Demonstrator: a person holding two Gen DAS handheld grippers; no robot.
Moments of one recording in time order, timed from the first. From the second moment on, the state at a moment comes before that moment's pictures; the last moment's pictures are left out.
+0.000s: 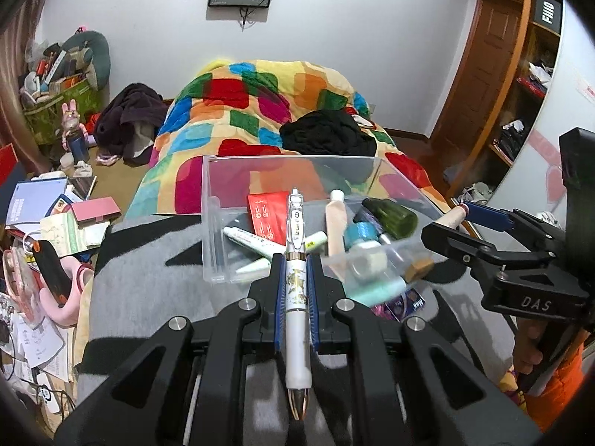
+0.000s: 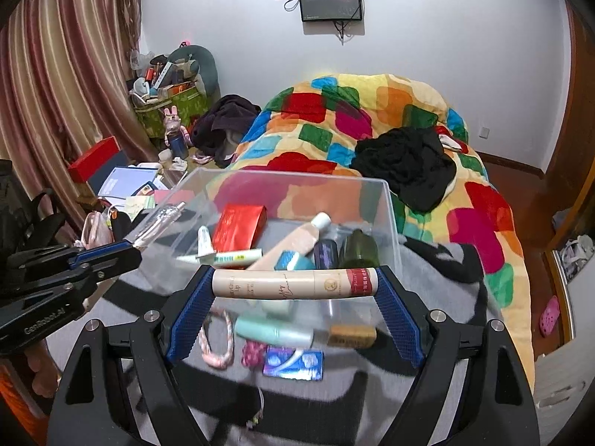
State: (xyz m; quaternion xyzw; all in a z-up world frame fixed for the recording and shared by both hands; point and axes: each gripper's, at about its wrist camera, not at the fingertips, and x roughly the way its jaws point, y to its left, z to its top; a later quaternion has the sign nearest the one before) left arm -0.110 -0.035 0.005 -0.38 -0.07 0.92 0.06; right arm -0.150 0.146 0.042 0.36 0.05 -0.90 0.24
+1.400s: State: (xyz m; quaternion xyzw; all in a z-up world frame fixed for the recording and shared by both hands) left arm -0.120 -0.034 0.026 -0.37 -0.05 0.93 0.04; right arm -0.173 0.127 0.019 0.41 0.08 -0.87 0.26
